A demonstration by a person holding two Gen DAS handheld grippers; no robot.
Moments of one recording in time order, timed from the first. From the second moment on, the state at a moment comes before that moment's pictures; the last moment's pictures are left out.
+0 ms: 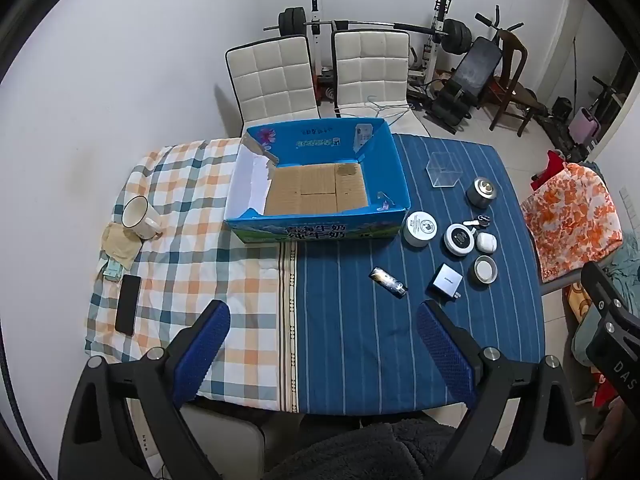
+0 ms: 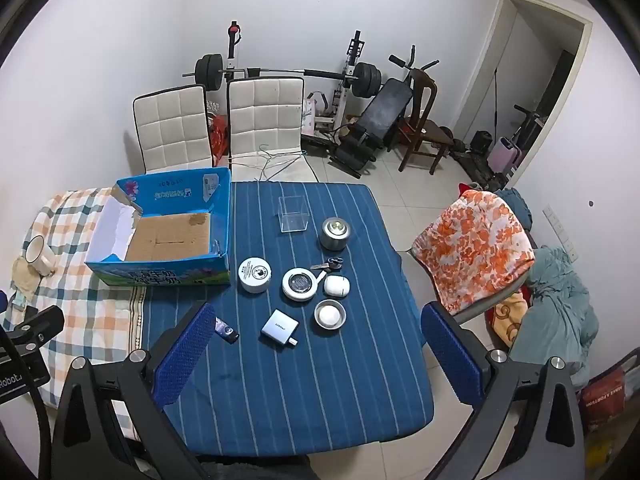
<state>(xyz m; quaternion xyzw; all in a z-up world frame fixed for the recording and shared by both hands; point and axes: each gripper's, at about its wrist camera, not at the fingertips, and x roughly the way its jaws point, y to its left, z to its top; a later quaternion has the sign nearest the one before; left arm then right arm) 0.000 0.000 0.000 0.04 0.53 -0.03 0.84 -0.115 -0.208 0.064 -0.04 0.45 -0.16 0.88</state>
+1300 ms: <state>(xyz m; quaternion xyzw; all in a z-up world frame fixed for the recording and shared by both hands) 0.000 -0.002 0.008 0.05 0.53 -0.03 0.85 -0.120 -0.207 0.064 -0.04 0.44 -0.16 0.88</state>
